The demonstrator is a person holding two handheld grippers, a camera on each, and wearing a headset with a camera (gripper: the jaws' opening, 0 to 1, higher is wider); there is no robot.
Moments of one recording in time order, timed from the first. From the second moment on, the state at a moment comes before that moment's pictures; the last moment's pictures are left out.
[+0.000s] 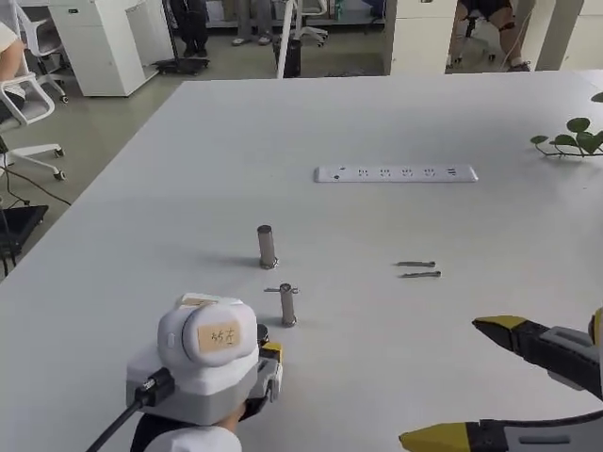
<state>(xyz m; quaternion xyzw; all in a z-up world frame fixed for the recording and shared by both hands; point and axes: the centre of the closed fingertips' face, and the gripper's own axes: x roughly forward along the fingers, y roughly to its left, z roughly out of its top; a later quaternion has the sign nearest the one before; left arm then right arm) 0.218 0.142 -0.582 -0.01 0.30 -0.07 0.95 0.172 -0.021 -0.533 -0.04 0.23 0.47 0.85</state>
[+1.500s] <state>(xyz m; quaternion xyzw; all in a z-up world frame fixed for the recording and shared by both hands) 0.152 0.144 -0.527 0.03 0.29 -0.38 0.88 0.165 -0.028 -0.542 -0.07 0.26 0.48 0.83</state>
